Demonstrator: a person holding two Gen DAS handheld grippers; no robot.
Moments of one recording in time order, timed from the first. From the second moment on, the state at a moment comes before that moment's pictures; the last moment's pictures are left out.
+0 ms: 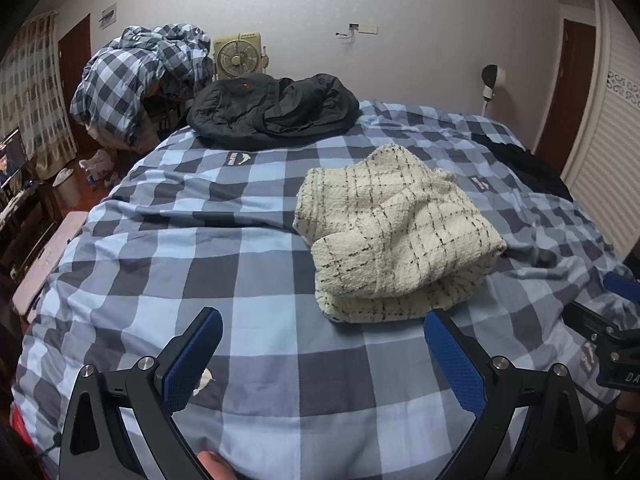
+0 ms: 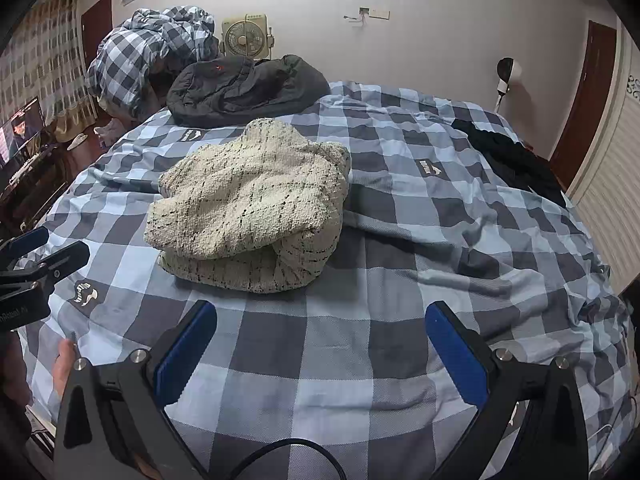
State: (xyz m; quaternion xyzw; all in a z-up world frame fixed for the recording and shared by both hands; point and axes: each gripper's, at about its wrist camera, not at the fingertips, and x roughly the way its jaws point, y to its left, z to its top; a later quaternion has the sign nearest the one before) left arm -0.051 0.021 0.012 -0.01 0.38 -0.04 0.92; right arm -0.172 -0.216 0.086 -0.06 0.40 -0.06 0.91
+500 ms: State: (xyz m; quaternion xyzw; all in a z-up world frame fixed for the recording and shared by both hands) left arm -0.054 0.020 0.013 -0.01 0.38 -0.03 0.92; right arm -0.174 -0.214 0.085 -0.06 0.40 -0.06 0.91
